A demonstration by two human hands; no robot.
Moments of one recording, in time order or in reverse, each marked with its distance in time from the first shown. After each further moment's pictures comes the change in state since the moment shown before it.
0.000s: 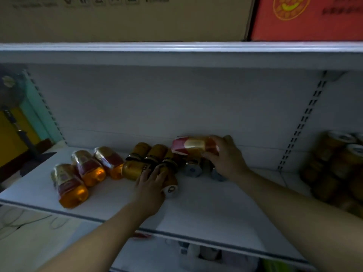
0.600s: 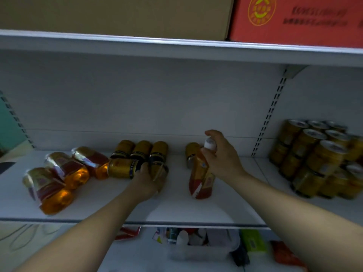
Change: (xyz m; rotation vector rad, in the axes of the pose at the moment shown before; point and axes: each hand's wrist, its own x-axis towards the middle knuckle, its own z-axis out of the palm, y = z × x) left_hand 0.013 0.001 -0.006 -0.725 -0.169 -0.200; right_hand -0.062 -0.026 -0.016 0.190 0.179 0.047
